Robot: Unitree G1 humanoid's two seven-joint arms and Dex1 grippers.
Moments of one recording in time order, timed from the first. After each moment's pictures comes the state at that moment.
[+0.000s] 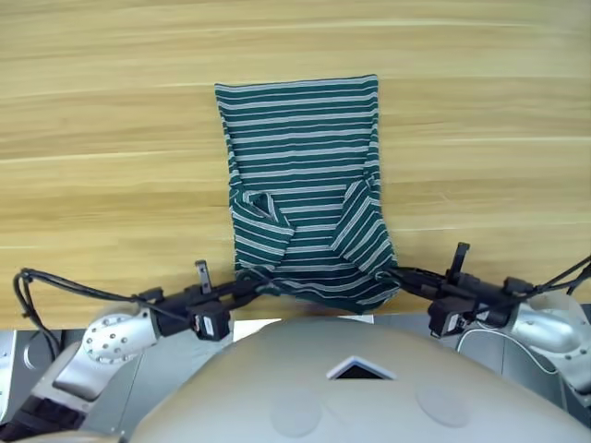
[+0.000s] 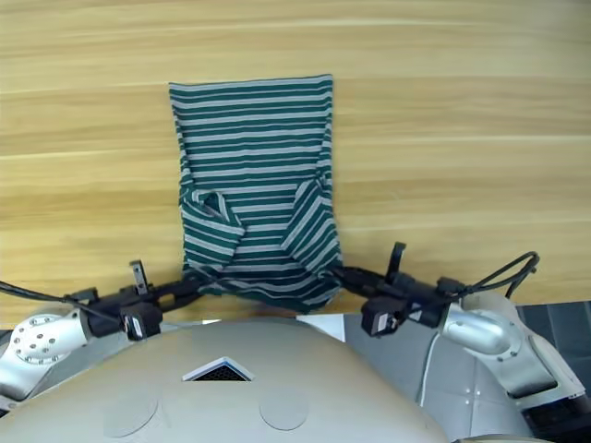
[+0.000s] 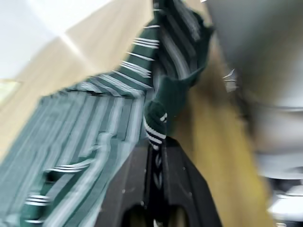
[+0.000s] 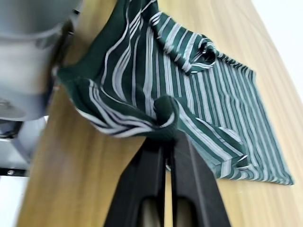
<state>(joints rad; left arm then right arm) 0.62 0.90 -0.20 -0.32 0.04 -0.65 -0.64 0.64 -0.97 0.09 -0.39 -0.13 -0.63 0.58</state>
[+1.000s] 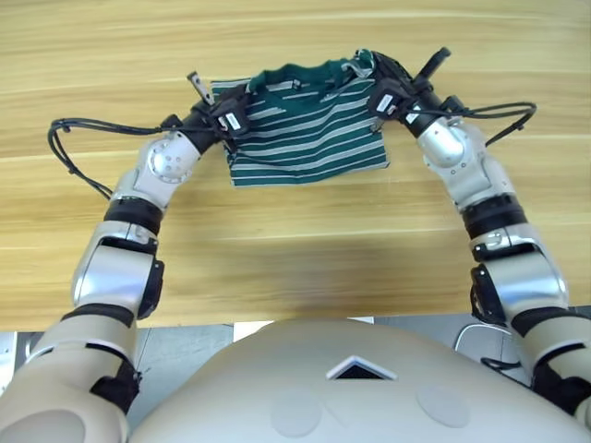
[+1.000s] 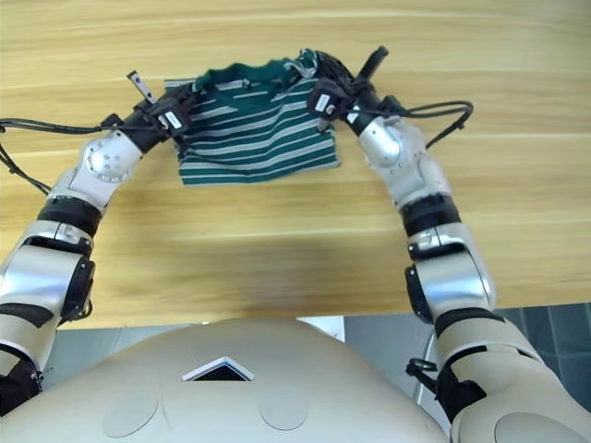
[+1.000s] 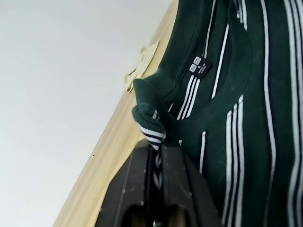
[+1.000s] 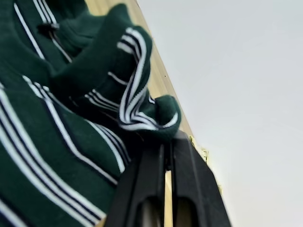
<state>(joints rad) -0.55 0.46 -0.28 0.99 0.47 -0.78 -0.15 -0.53 -0.38 0.30 0.70 -0.58 -0.49 0.03</state>
